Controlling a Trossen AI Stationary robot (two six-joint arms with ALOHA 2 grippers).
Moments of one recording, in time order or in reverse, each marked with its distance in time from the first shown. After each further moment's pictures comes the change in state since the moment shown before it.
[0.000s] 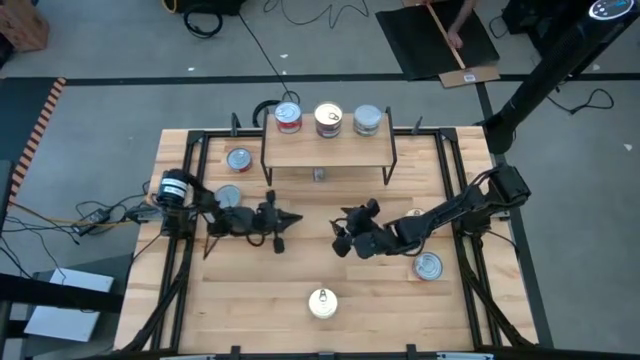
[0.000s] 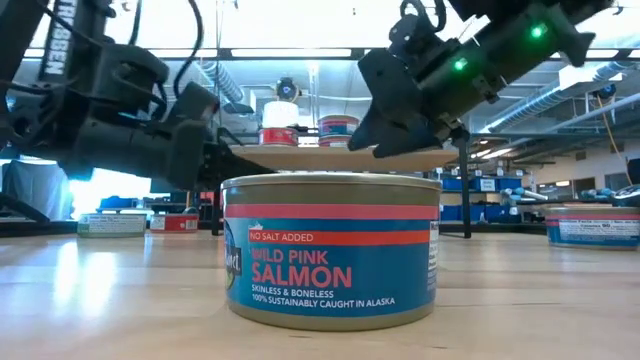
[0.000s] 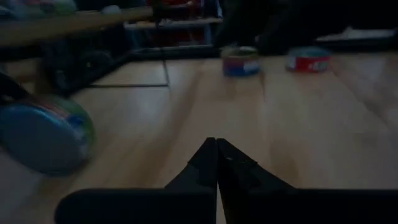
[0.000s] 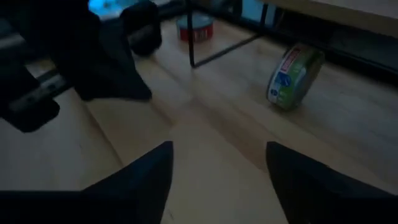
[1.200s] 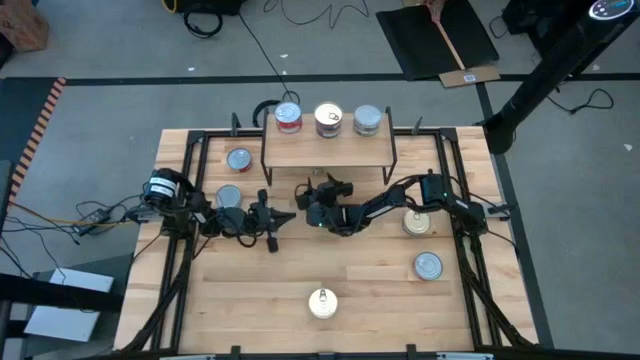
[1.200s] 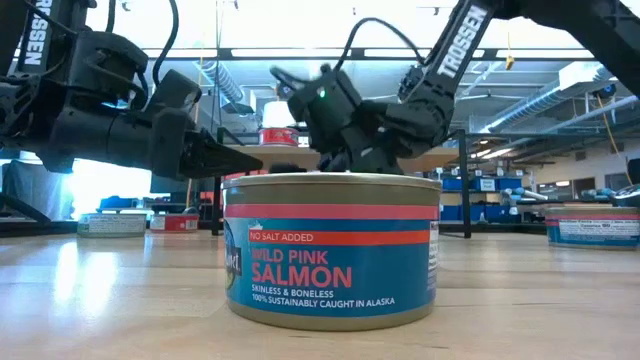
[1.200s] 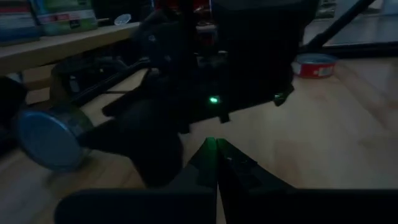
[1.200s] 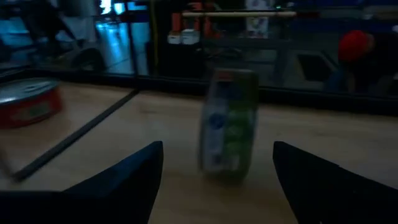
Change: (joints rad) left arm -0.029 -0.078 -0.071 0.009 -0.071 0.015; right arm -0.285 0.601 0.408 0.335 0.380 -0.034
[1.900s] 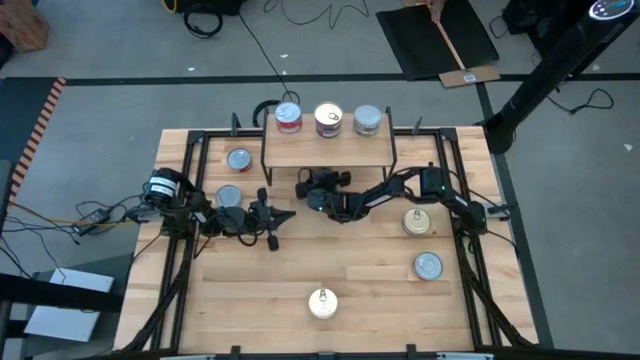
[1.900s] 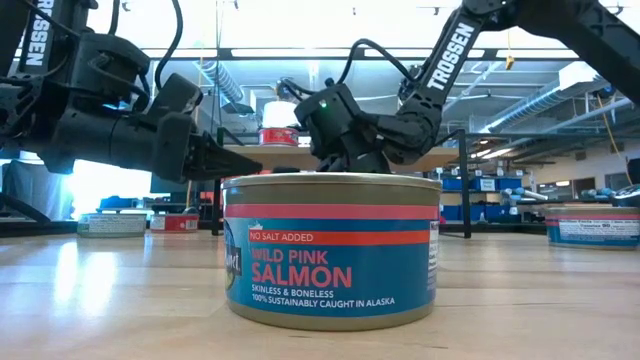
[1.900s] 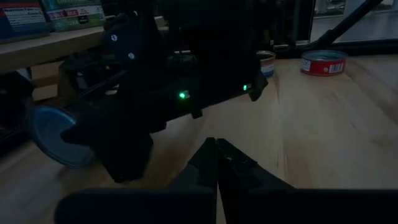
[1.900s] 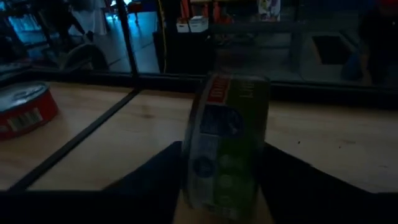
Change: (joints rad) left arm 0.002 0.000 0.000 -0.011 -0.013 -0.004; right arm -0.096 0.004 0.000 0.065 -0.146 -0.020
